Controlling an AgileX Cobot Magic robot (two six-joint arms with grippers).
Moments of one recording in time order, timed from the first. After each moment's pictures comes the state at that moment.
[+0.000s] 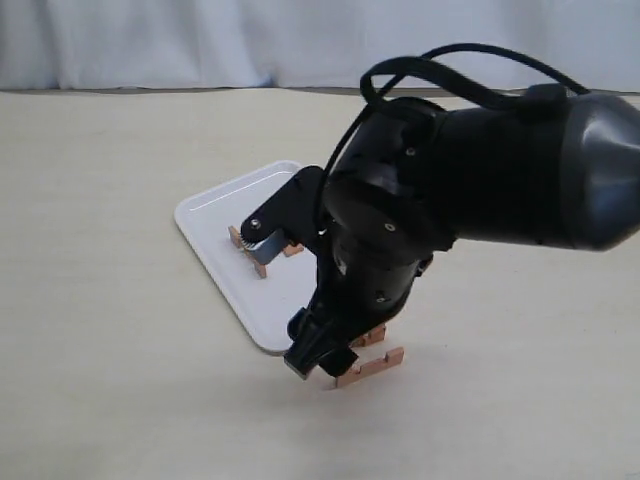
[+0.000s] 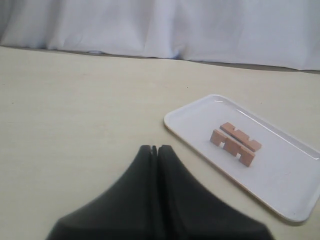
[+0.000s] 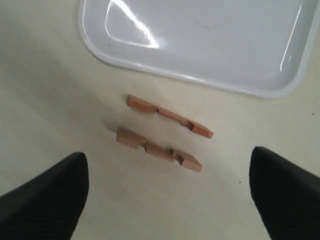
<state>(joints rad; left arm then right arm) -0.17 0.00 0.00 -0.17 0.34 0.00 0.60 1.73 -1.14 -0.26 0.92 0.23</state>
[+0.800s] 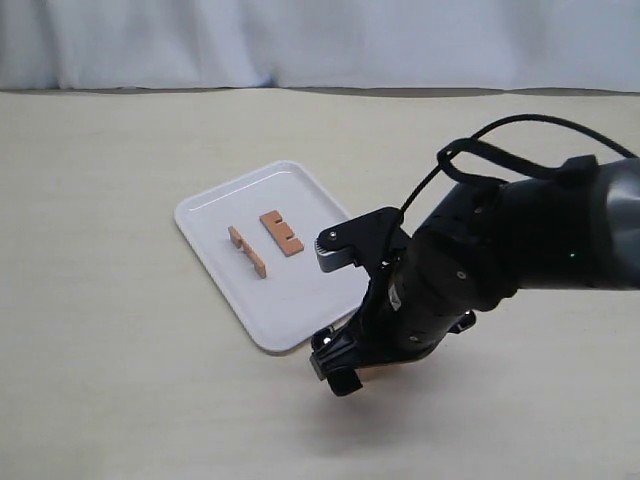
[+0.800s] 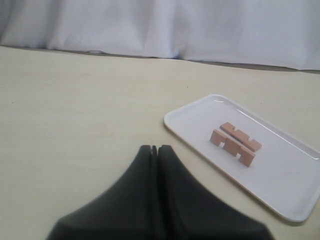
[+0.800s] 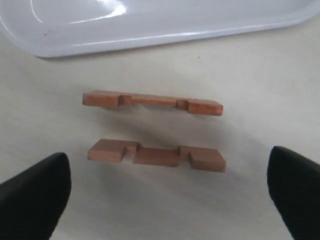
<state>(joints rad) -0.17 0.00 0.00 -0.17 0.34 0.00 0.47 1.74 -0.88 -0.12 0.57 0.41</state>
